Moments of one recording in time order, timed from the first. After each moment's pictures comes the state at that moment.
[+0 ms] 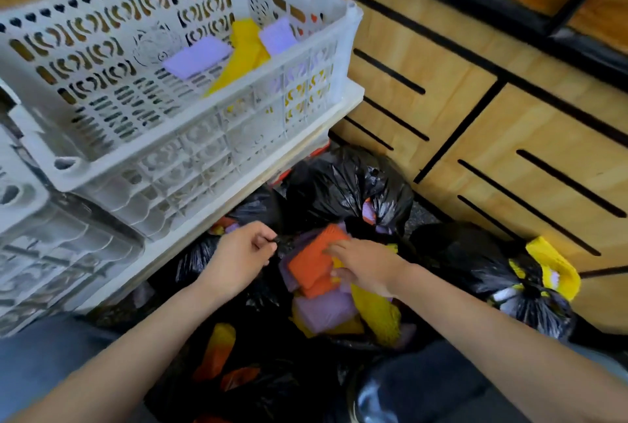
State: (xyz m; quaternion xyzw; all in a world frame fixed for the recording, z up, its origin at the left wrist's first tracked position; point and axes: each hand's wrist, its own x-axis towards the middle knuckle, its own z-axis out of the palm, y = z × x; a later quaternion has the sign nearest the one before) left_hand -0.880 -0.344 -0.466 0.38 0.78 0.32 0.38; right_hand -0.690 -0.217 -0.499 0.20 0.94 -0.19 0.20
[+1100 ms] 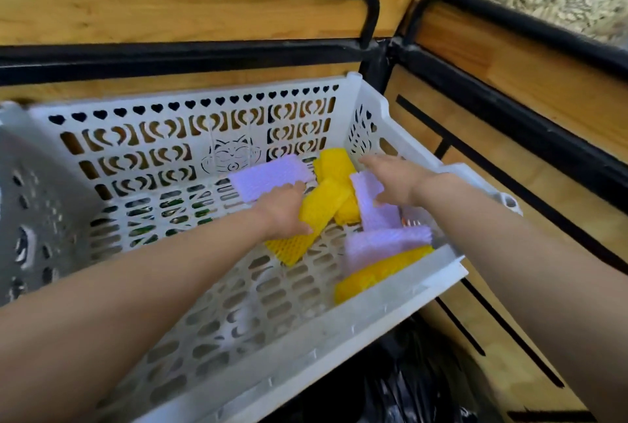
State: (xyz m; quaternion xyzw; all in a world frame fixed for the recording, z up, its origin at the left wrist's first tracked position) left_hand -1.122 -0.090 -0.454 0.47 0.85 0.09 0.21; right_hand -1.005 0.068 -0.388 0.21 0.97 -0.01 0.14
